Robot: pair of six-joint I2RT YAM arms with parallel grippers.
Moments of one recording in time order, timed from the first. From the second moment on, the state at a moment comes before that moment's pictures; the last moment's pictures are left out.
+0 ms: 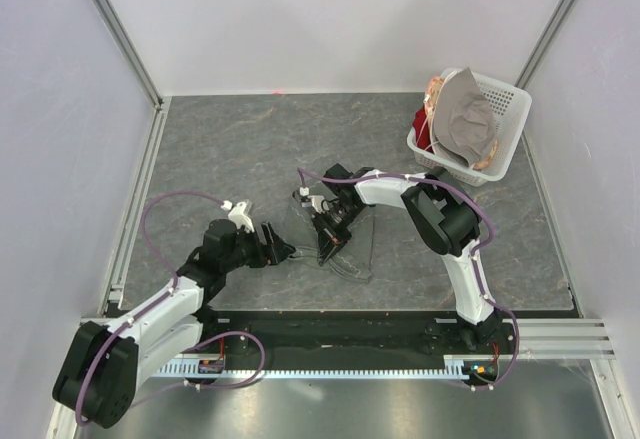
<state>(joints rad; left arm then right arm) -0.40 0.88 0.18 0.15 0.30 -0.60 0.70 2.17 1.42 -0.69 -0.86 0.06</state>
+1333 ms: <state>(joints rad) -0.43 1.10 0.42 -0.11 0.28 -0.63 0.70 2.00 1.35 -0.66 -0.66 0.06</state>
